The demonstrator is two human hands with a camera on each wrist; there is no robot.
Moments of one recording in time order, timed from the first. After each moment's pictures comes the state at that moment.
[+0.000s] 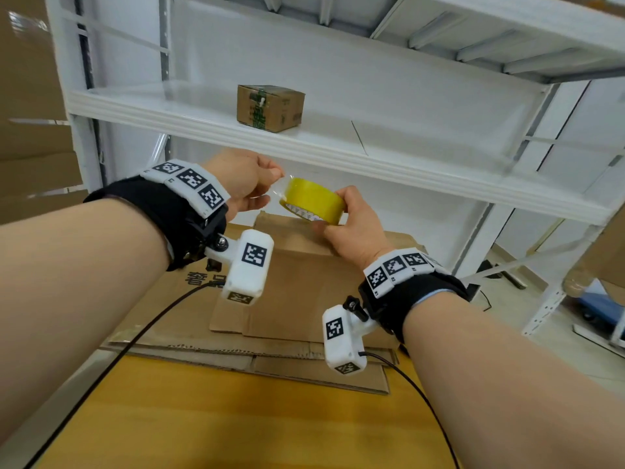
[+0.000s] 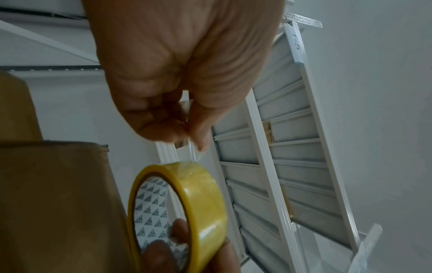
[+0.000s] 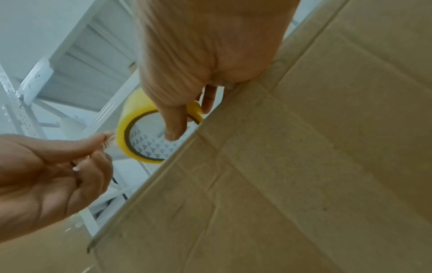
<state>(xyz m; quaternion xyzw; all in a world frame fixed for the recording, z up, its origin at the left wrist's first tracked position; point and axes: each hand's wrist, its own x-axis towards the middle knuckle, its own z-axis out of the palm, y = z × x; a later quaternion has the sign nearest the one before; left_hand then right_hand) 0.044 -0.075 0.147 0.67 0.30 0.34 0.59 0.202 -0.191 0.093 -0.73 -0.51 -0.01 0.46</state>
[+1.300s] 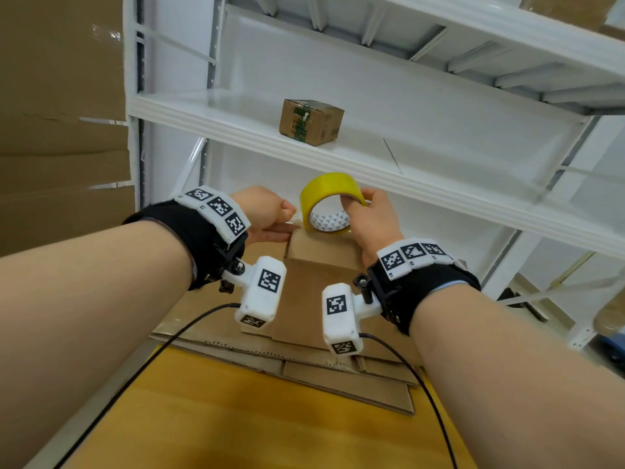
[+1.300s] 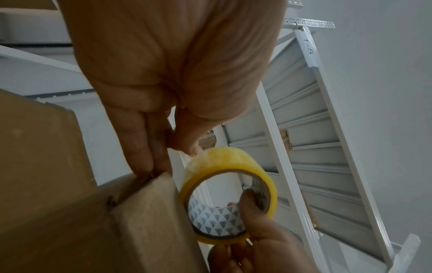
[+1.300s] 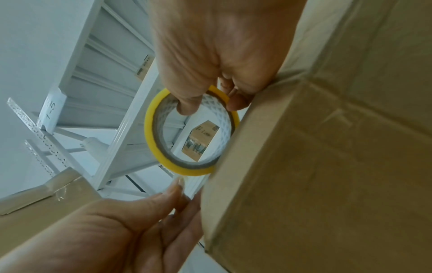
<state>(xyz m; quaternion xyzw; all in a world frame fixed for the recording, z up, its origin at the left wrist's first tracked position) 0.006 -0.066 0.123 0.62 0.34 0.26 0.66 0.161 -0.142 0.118 -0.73 -0.37 0.05 0.57</state>
